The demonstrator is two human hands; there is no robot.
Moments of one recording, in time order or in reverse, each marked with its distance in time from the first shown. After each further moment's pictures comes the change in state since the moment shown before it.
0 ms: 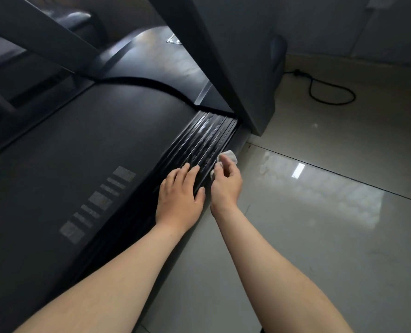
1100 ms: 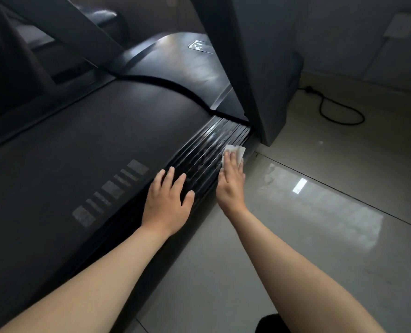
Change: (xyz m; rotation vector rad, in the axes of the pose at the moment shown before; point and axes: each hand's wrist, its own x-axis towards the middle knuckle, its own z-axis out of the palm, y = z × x) left_hand -0.027 -0.040 -0.019 -0.073 -0.013 -0.102; right_hand 0.004 -0.007 -0.013 -0.699 -0.390 -0.382
